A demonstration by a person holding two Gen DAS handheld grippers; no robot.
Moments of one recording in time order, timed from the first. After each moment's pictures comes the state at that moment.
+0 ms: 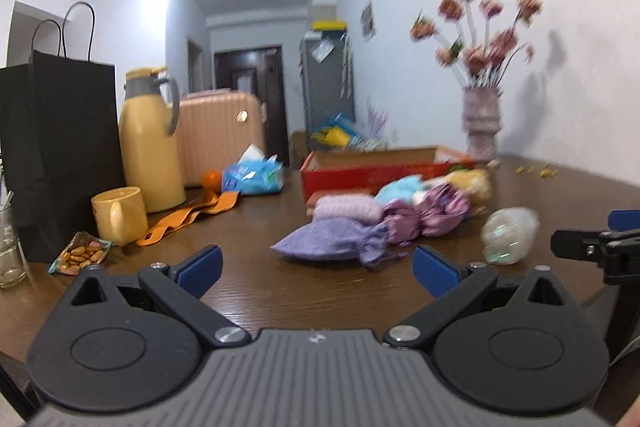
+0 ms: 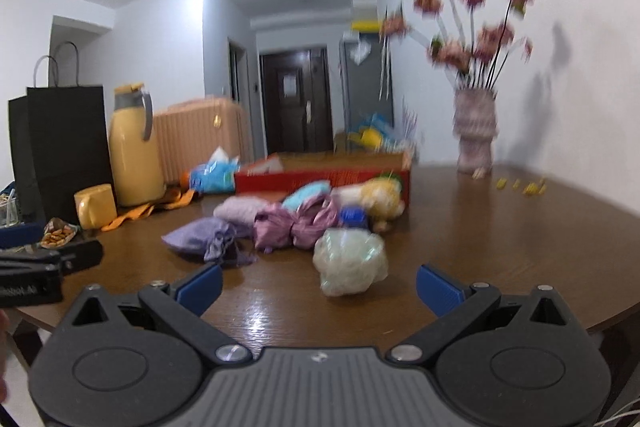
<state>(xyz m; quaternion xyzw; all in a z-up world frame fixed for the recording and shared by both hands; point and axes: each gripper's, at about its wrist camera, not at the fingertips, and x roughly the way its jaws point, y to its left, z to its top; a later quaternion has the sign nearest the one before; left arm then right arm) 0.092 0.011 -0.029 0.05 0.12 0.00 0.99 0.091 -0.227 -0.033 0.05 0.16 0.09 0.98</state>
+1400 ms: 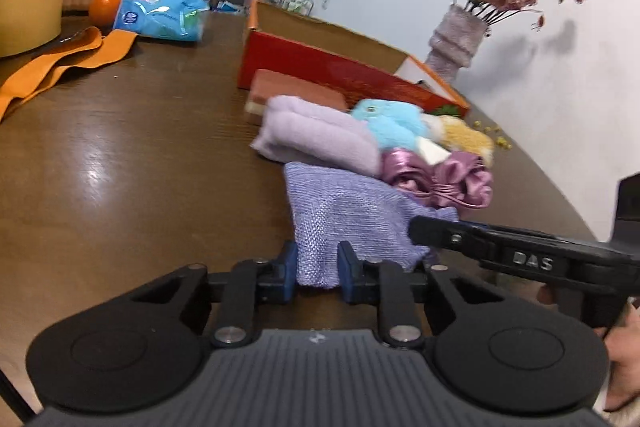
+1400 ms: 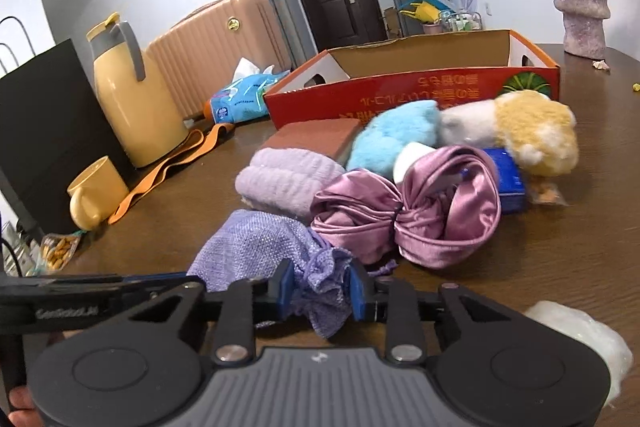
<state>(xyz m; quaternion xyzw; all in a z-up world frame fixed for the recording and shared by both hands) 0.288 0.074 -0.046 -0.12 0.36 -0.19 0.91 0.298 -0.166 -0.051 0.12 0.34 0.18 0.92</state>
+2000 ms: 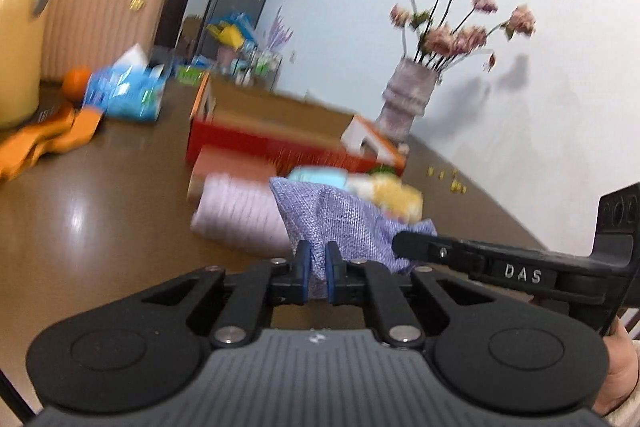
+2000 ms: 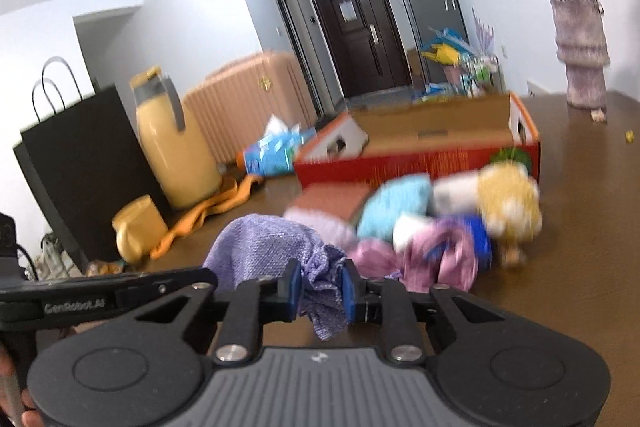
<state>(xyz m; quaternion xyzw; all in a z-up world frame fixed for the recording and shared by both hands) 0.270 0.044 0.022 -0.12 0.27 -0.22 0.93 0.268 -0.204 0.012 0.12 0.27 0.22 0.93</state>
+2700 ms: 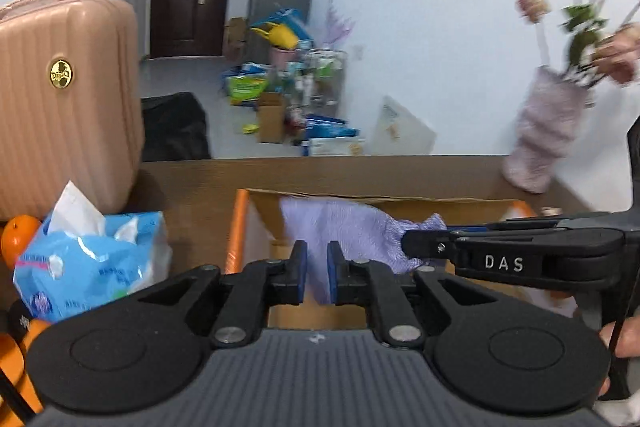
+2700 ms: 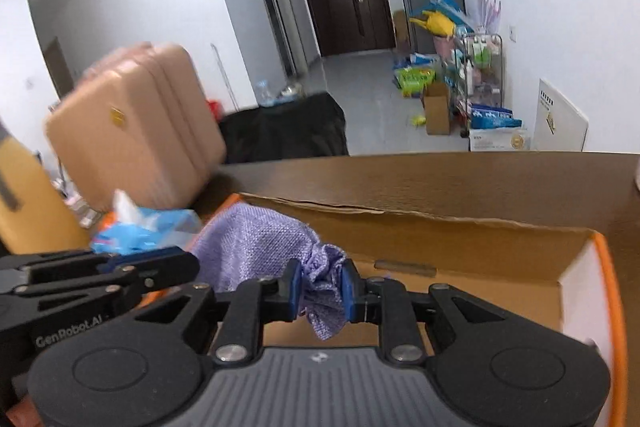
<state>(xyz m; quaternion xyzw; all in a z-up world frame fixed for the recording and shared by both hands) 0.625 0.007 0.025 -0.02 0.30 -0.11 0.95 0.669 -0.186 0.023 0.07 0.35 0.19 0.92</state>
